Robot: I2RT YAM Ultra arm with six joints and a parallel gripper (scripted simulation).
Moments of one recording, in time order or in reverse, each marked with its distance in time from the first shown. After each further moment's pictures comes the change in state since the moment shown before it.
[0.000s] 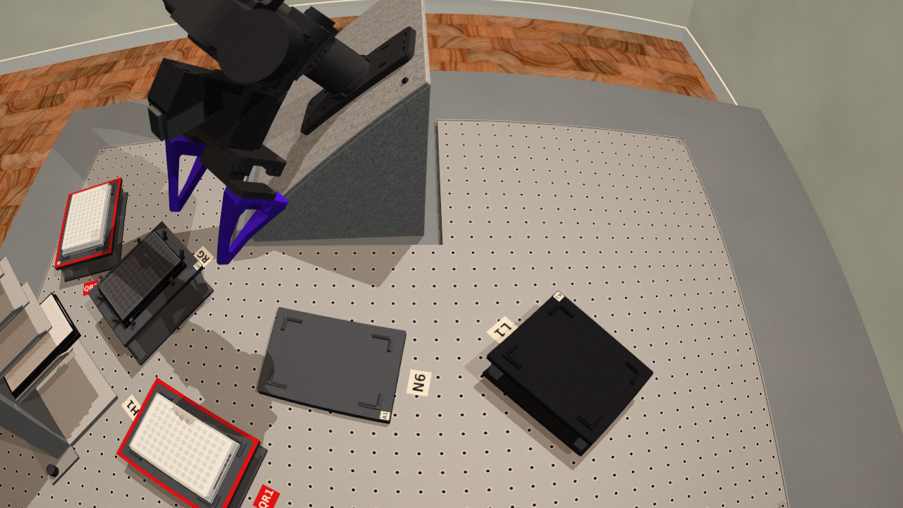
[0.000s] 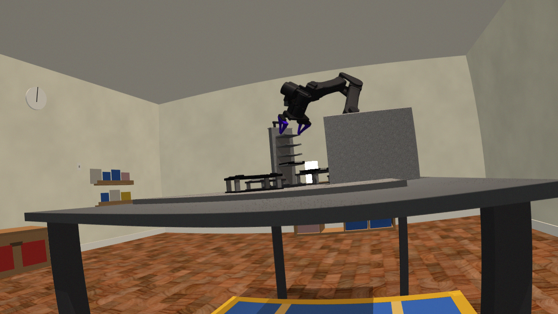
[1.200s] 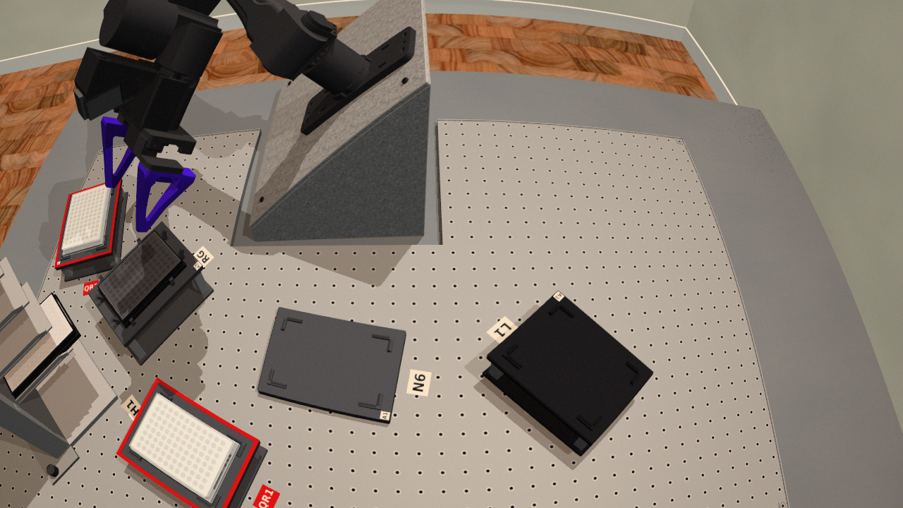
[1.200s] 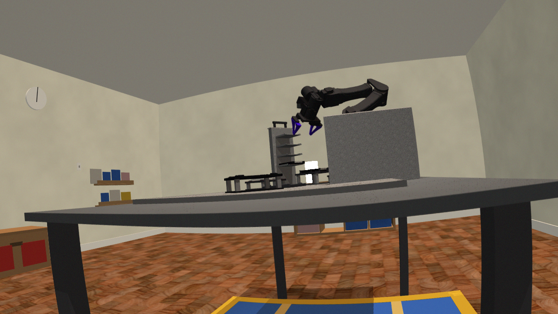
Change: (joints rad) arm -0.280 -0.531 -0.121 0.247 -0.193 -0.669
